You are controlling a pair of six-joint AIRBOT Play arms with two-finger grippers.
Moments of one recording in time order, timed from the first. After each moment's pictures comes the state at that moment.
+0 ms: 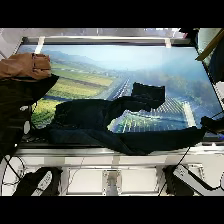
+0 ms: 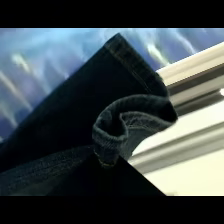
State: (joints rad) left arm 0.11 -0.80 0.51 1.90 -1.16 -1.86; right arm -0.74 -1.10 0.91 -1.52 1.32 1.32
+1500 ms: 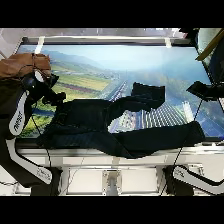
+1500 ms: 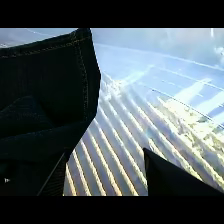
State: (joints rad) left arm 0.11 -1.79 1.48 1.35 -1.34 -1.52; right arm -0.47 -1.22 1.20 -1.16 1.10 1.35
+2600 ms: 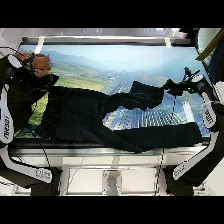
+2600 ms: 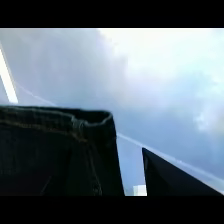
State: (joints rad) left arm 0.19 -1.65 1.65 1.32 -1.34 -1.53; right arm -0.32 -1.92 1.56 -0.96 0.94 1.36
